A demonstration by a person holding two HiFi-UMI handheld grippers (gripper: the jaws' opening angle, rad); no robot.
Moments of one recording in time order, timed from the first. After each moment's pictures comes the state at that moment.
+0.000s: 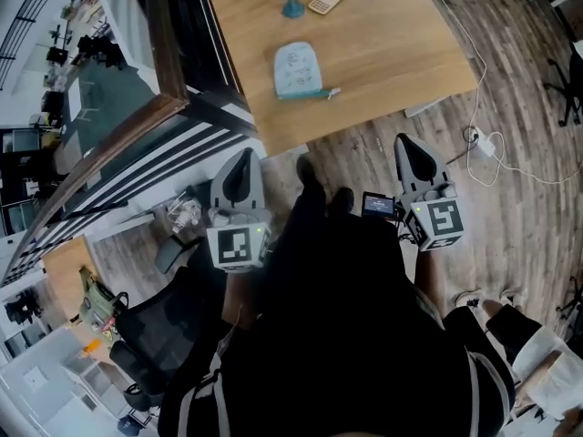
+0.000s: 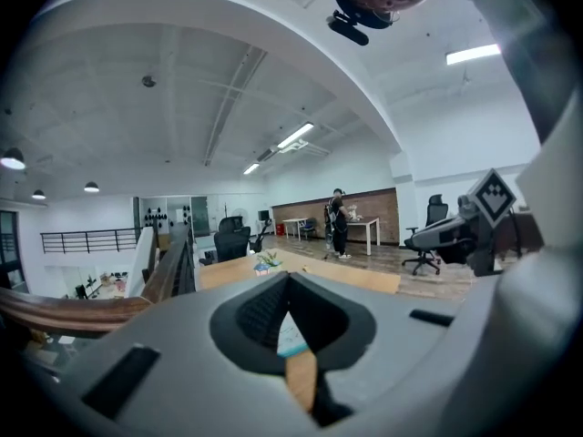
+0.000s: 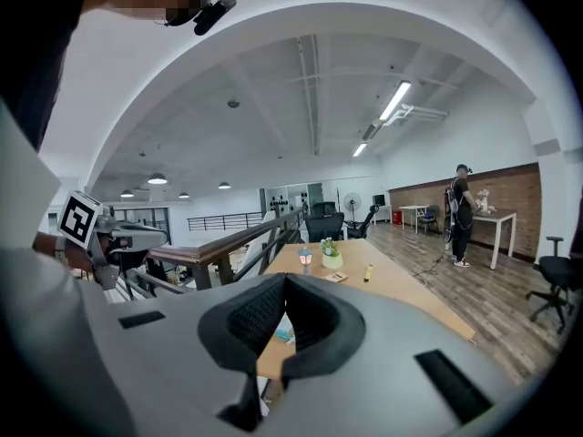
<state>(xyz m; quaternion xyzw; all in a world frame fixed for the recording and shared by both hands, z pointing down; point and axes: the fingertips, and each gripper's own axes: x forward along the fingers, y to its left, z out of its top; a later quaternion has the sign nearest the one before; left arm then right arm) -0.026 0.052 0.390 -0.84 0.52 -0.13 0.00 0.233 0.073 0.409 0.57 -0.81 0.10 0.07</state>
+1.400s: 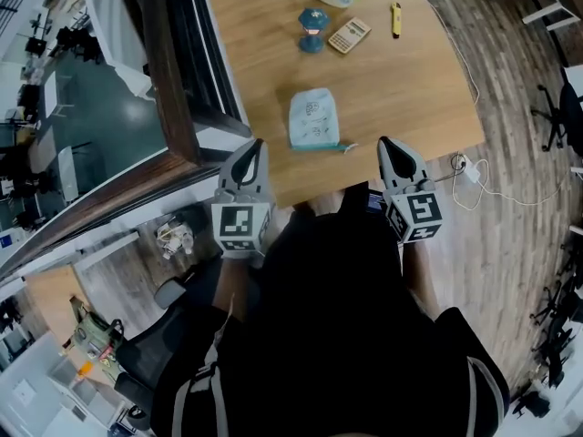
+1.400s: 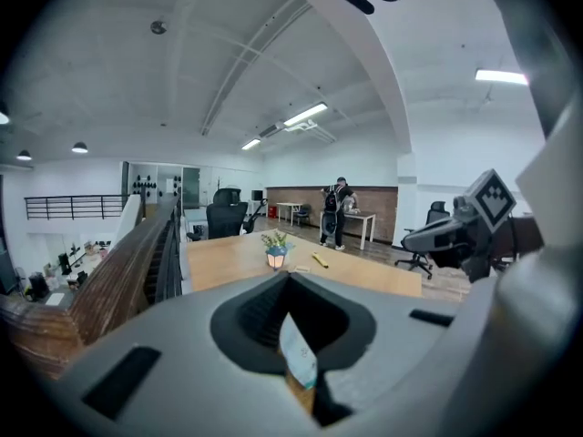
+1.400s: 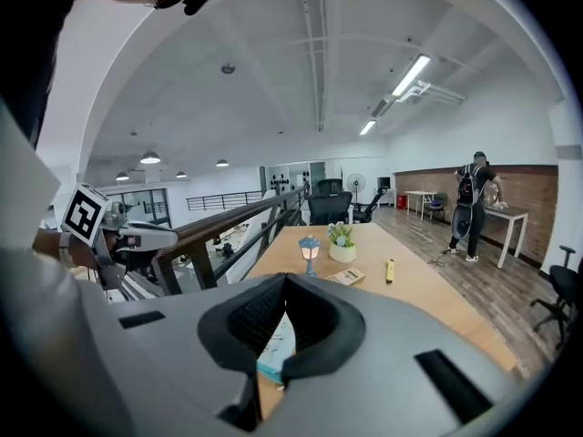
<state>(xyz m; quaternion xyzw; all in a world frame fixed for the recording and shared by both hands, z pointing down) -0.059 -0.153 0.458 -0.87 0.47 -0.15 -0.07 0.169 -0.123 0.460 0.56 -0.80 0.14 0.14</state>
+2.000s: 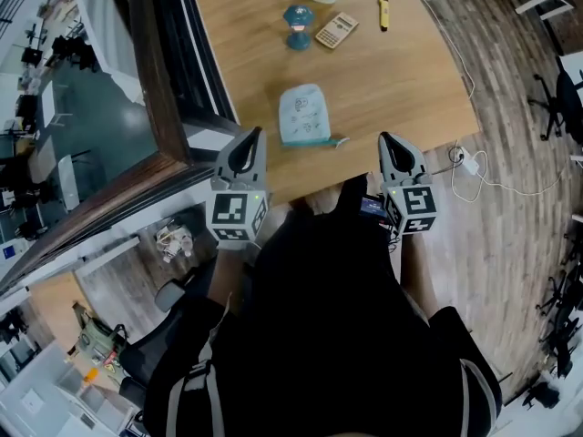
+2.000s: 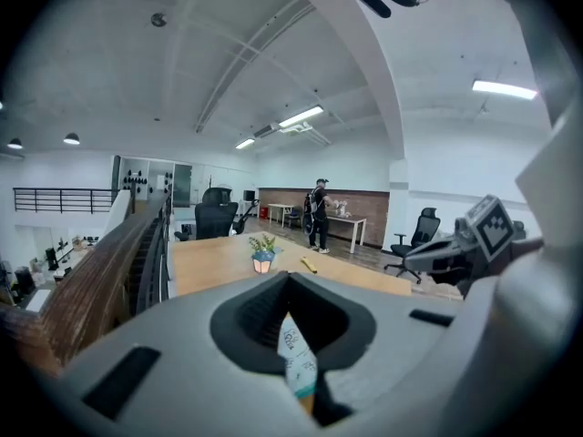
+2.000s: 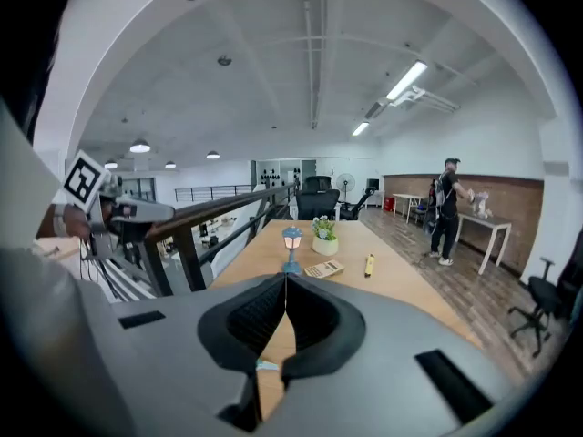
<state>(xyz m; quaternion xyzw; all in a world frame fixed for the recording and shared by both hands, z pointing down) -0.032 -0.163 0.449 -0.88 0.45 -0.14 -0.09 0.200 -0.114 0.479 0.59 -0.78 0.12 0.16</state>
